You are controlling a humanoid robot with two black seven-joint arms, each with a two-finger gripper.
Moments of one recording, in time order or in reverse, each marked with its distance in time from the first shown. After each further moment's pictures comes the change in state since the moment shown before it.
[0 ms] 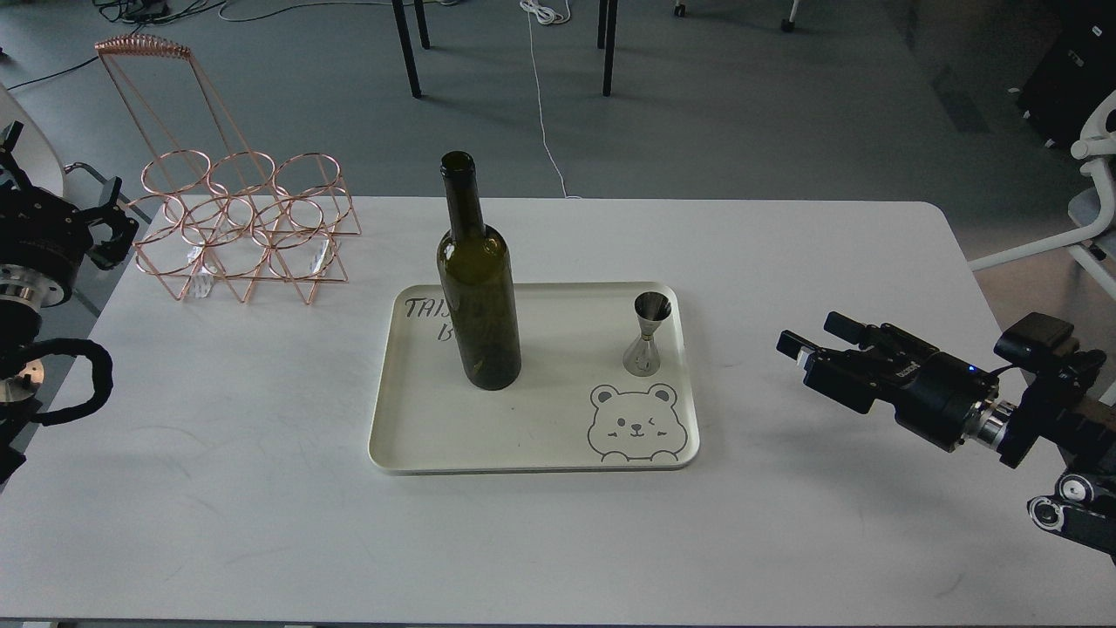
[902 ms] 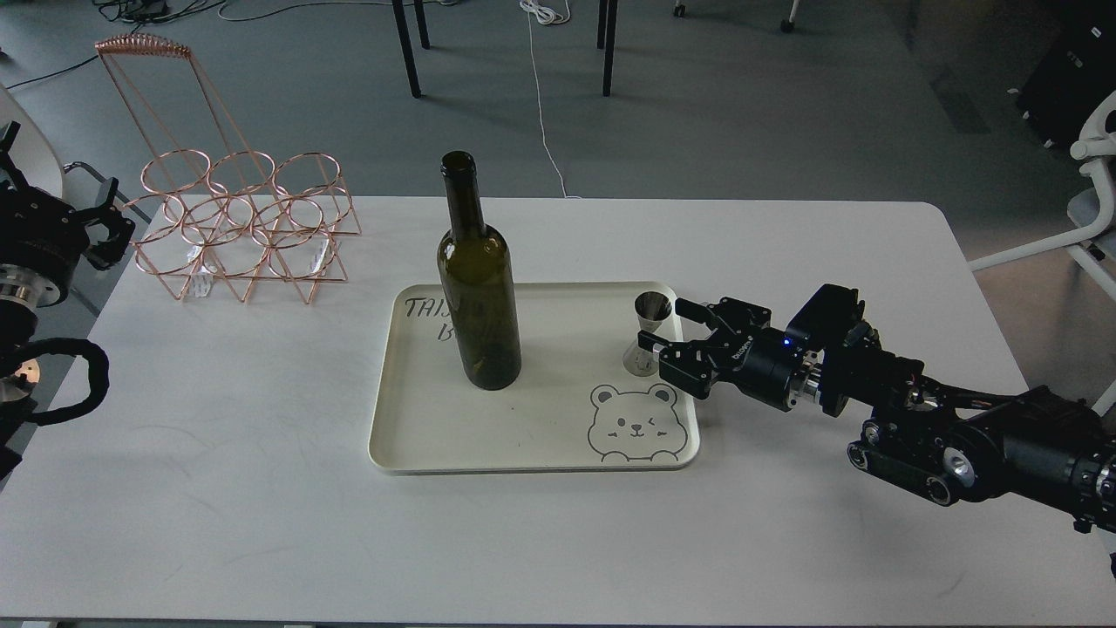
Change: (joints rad) left arm -0.002 0.004 0.003 0.005 0.002 0.000 0.005; right arm 0.129 0.545 -0.090 -0.543 -0.169 -0.006 0.000
